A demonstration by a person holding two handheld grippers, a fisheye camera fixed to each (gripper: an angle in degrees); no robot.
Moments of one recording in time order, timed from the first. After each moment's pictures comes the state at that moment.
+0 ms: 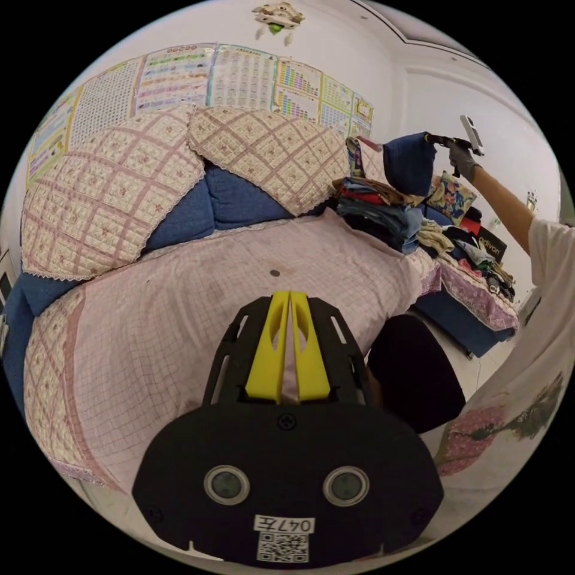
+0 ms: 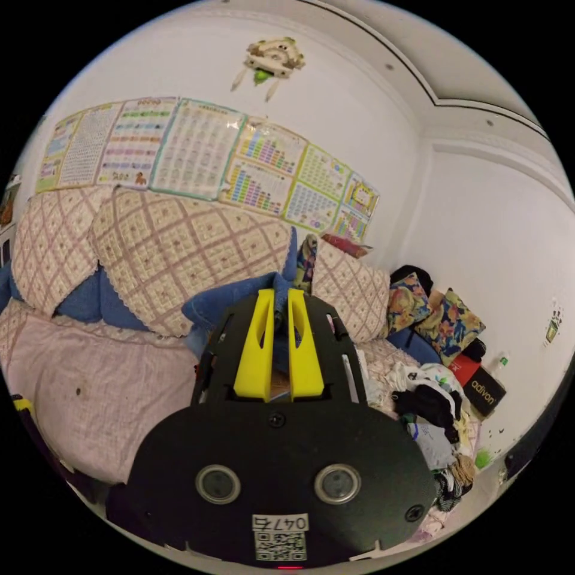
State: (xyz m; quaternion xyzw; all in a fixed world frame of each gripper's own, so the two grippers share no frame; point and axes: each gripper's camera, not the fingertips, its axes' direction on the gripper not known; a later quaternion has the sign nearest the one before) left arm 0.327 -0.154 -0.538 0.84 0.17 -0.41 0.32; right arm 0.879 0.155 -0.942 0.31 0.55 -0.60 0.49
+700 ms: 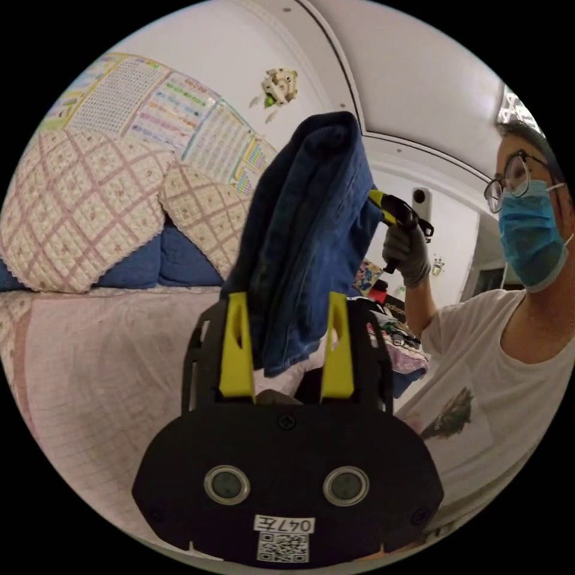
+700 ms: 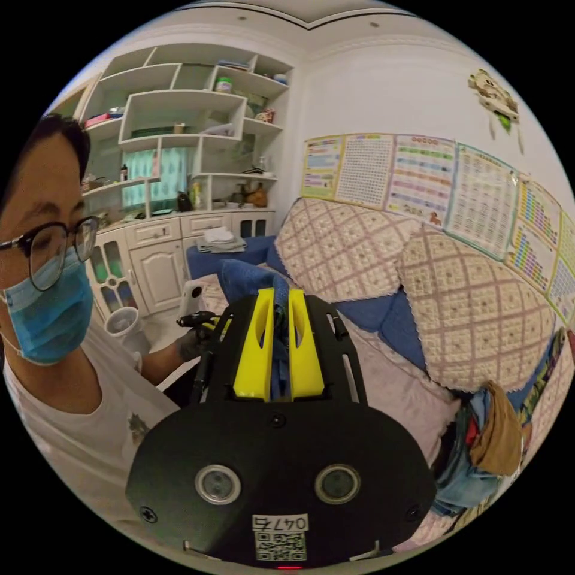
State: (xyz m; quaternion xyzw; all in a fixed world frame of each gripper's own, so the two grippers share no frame) left arm 0.368 -0.131 -0.381 0.93 0.17 -0.31 0.11; right arm 0.810 0.355 -0.765 -0.15 0.18 -0.78 0.59
